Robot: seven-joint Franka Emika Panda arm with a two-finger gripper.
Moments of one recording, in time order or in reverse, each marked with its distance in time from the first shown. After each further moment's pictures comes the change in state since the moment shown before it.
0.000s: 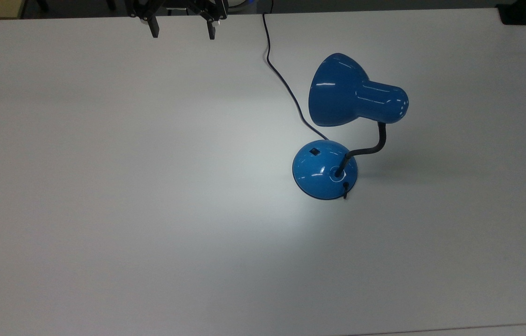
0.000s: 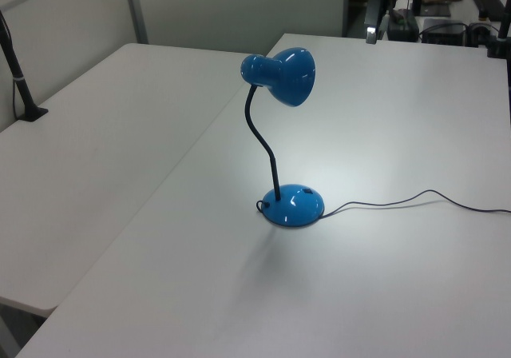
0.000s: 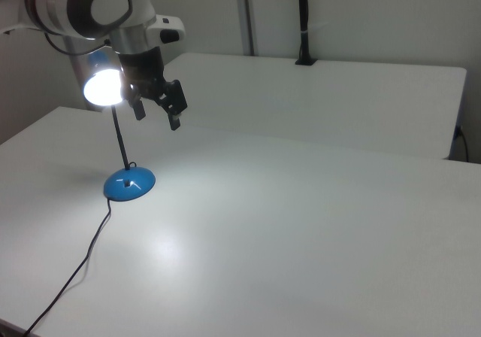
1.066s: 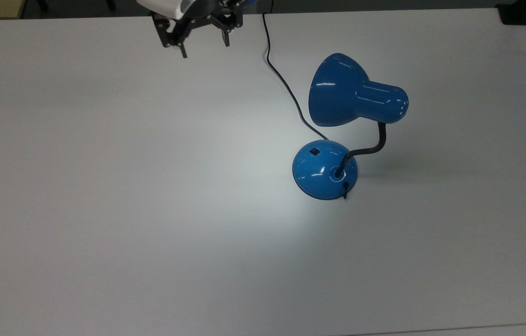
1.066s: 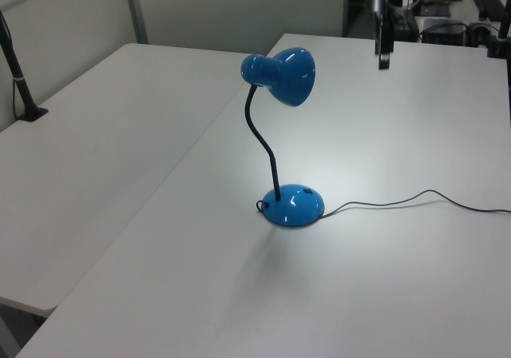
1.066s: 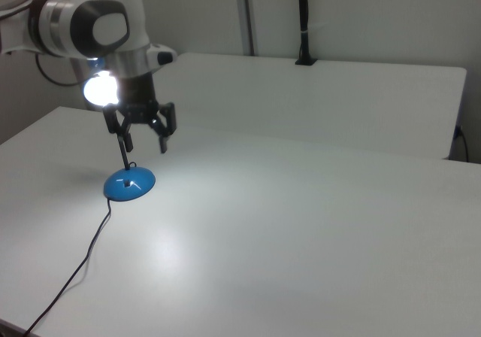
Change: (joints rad) arm 0.017 0.030 0.056 -0.077 -0.041 -0.024 -0.311
